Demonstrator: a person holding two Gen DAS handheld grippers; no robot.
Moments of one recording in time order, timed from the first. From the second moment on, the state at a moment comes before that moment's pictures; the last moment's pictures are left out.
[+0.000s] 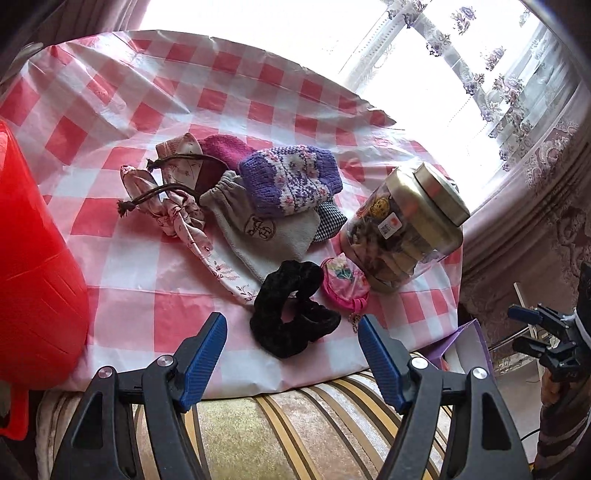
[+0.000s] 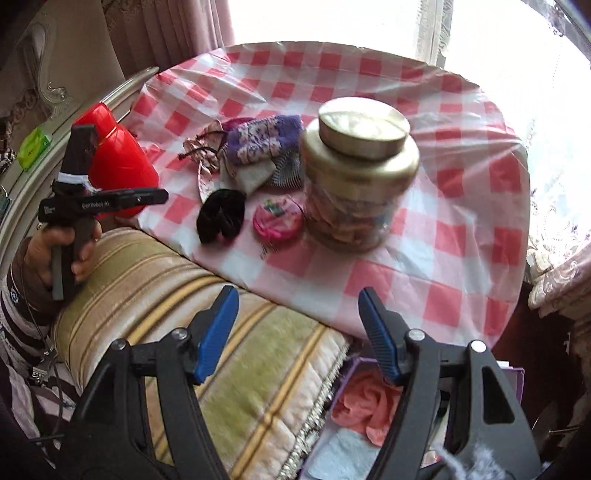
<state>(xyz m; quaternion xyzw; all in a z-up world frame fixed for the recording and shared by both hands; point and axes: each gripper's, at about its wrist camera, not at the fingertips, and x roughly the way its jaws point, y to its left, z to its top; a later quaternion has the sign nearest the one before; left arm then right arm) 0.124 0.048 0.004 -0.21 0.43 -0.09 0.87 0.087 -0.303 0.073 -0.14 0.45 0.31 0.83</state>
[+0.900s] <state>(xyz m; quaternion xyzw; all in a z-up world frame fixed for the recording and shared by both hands) 0.167 0.092 -0.020 -0.23 0.42 -0.04 0.88 0.206 -0.087 0.030 -0.07 0.47 0.32 0.82</state>
